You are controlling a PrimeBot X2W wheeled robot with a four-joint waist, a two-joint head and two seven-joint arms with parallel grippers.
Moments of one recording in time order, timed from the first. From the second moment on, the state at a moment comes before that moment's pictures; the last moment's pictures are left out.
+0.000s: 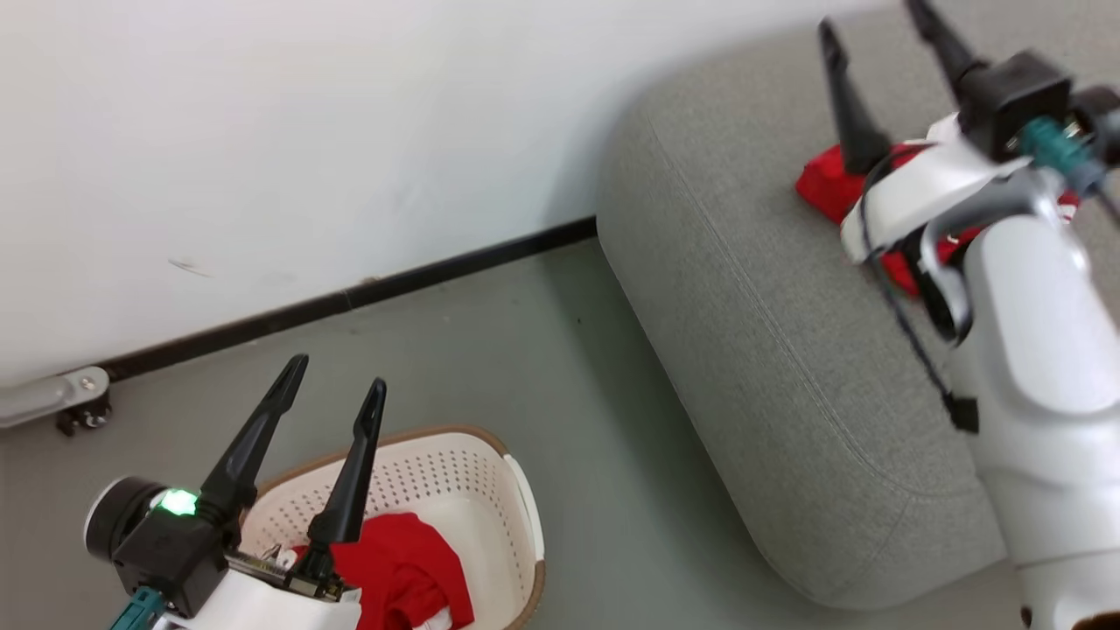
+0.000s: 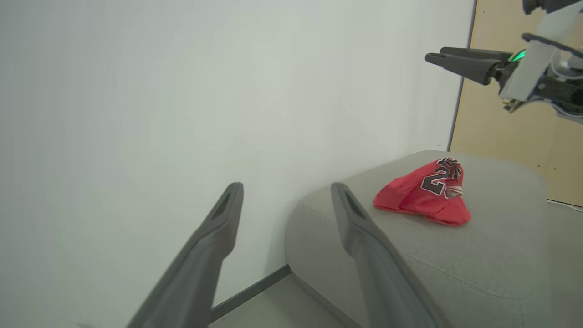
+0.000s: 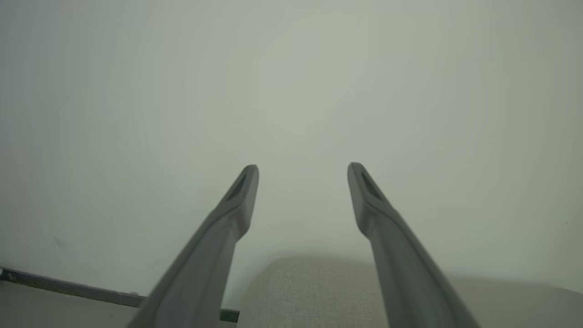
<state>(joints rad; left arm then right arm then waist) -0.05 0.16 -0.15 -0.19 -0.27 -0.13 -0.26 -0.81 -0.06 0.06 0.46 -0.15 0.13 -0.24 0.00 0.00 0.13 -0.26</state>
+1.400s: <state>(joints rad) 0.07 0.06 0.03 0.16 -0.21 -0.07 -0.26 -0.12 -0.05 0.22 0.23 0.09 0.13 -0.25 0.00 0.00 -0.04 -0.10</state>
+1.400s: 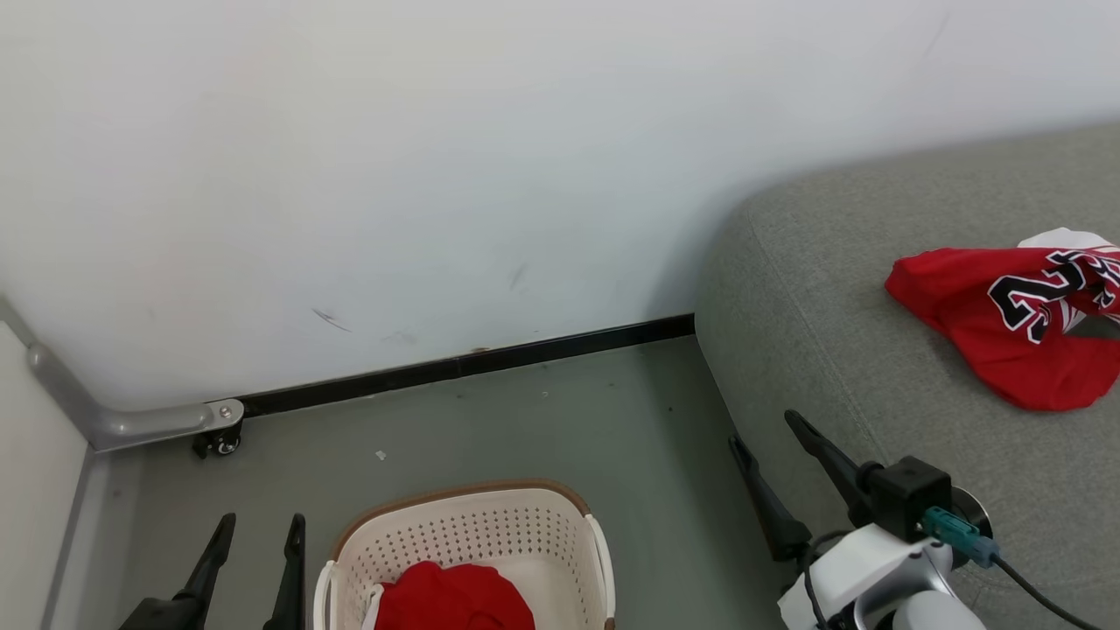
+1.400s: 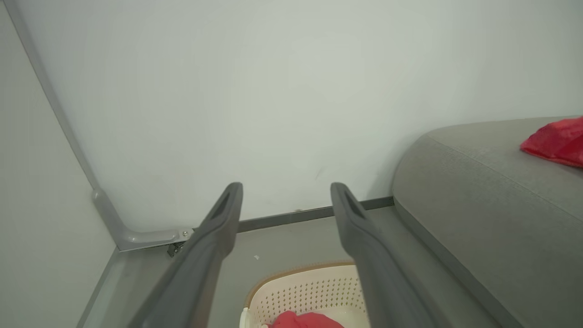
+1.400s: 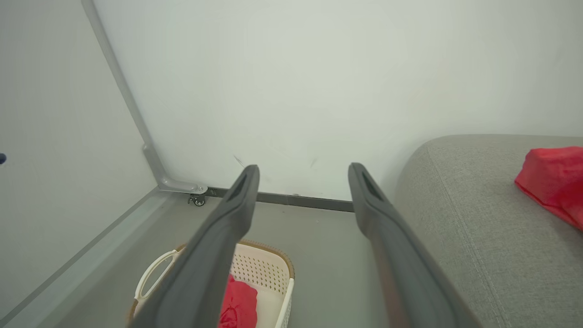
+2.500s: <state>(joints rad) 0.09 0.04 0.05 0.28 -0.18 -0.06 -0.26 0.04 -0.04 0.10 0.14 0.14 0.13 -0.25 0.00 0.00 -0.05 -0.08</state>
